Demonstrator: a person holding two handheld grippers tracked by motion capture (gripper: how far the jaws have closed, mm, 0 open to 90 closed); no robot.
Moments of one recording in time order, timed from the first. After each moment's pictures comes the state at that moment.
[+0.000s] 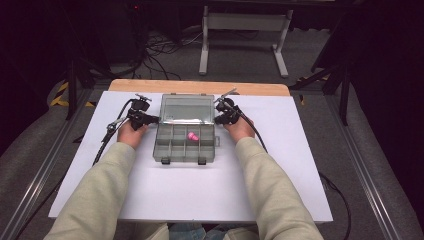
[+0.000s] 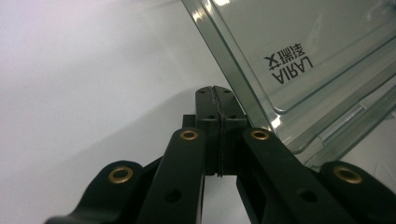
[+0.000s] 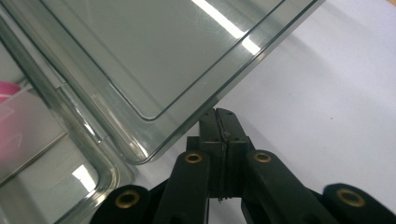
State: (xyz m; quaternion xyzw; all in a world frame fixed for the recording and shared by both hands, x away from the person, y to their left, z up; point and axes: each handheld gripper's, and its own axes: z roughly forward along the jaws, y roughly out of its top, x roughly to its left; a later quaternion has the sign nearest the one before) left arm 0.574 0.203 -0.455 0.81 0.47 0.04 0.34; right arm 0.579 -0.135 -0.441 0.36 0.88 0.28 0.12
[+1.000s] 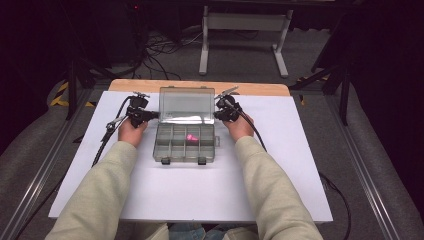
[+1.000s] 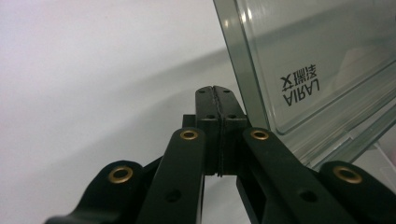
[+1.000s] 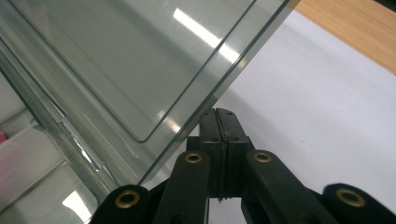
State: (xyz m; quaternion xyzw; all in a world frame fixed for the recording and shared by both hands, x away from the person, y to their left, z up) left arm 0.571 0.204 -0.443 0.80 0.47 0.08 0.37; right arm 0.577 -0.135 -0.430 0.36 0.87 0.31 0.16
